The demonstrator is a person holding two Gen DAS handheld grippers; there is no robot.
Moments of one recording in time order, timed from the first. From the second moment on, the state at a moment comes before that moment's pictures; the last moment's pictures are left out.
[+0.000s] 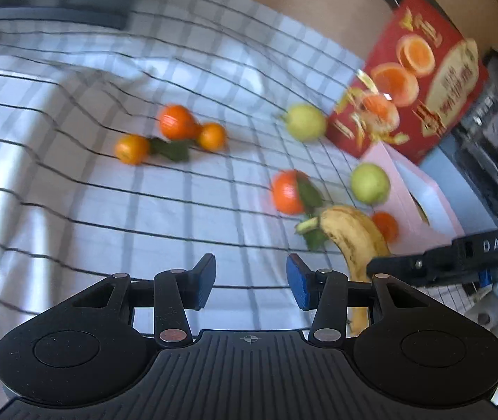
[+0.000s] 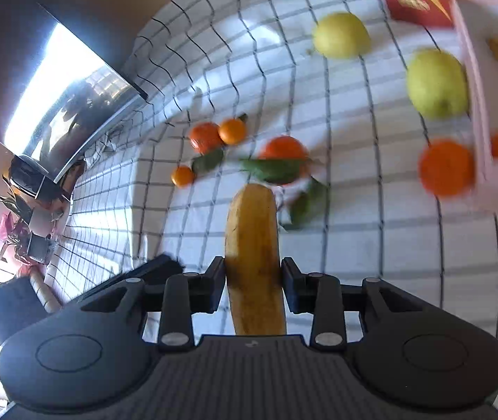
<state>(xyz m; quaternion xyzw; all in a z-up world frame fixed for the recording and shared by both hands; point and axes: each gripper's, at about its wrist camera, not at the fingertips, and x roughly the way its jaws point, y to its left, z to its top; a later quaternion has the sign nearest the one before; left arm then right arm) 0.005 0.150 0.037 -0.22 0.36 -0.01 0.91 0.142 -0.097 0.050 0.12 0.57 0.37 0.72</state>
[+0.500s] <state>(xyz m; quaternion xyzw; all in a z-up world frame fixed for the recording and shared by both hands) 0.051 0.105 0.055 -0.07 0.34 0.00 0.94 0.154 -0.172 0.033 0.16 0.56 0.31 0.75</state>
